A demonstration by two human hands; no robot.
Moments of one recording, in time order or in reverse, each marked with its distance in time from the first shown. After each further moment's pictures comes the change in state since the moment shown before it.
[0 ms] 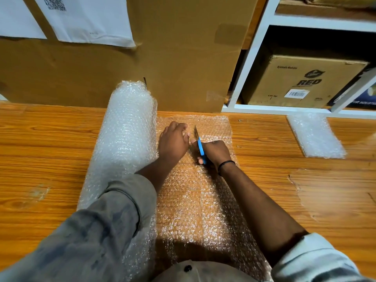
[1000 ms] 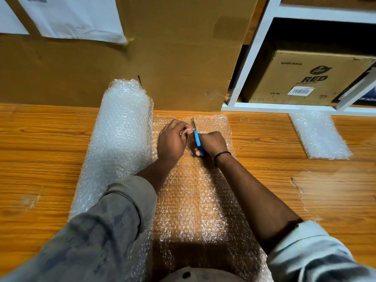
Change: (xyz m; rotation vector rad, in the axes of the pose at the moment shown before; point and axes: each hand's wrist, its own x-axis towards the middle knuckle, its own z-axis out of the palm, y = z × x) left_hand 0.011 -0.001 0.009 -0.114 0.075 0.058; right_hand 0.031 -0.022 0.009 -0.037 0.003 -0.011
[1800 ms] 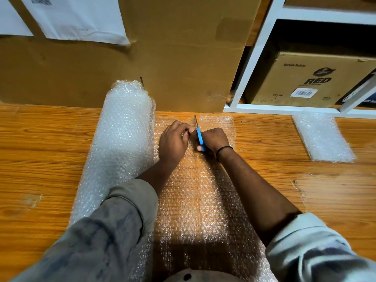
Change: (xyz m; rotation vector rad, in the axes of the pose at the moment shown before) left_hand -0.001 0.002 -0.001 -0.023 0.012 -0.008; right_hand 0.023 -0.008 -0.004 -0.072 0.016 -0.003
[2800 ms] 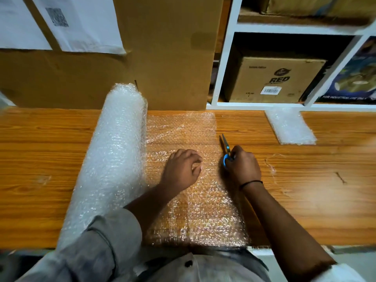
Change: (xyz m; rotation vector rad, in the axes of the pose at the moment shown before) left_hand -0.138 0.072 -0.018 0.176 -0.285 0.249; right_hand -0.128 0.122 -0.113 -0.595 0.348 -0.362
